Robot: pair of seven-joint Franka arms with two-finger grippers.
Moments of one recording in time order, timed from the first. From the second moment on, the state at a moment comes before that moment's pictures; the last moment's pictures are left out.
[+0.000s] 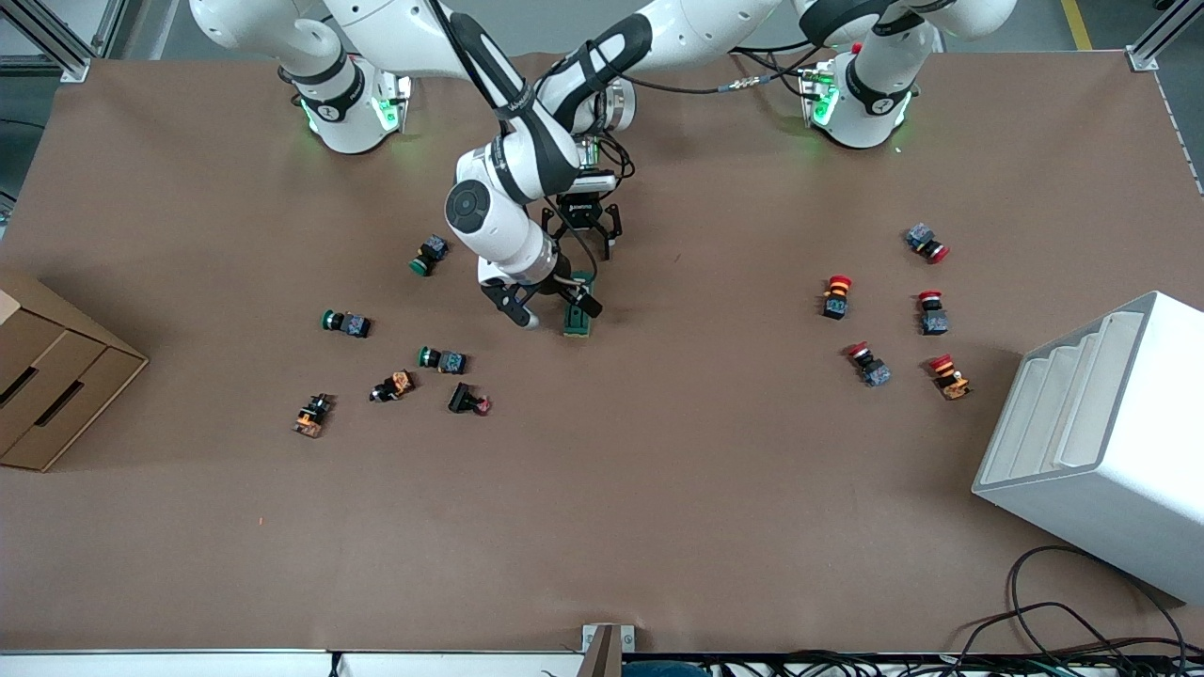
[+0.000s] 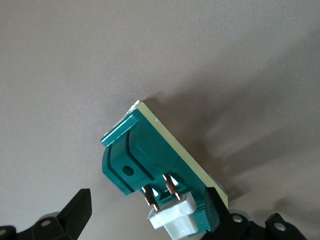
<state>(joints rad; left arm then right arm) -0.87 0.84 -0.52 -1.85 1.65 1.93 -2.58 0.87 0.50 -0.05 -2.06 0.79 2.73 0.90</state>
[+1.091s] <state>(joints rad) -0.88 0.84 -0.52 -1.85 1.65 1.92 -2.60 0.87 0.49 -0.07 -2.03 0.80 2.71 0.96</state>
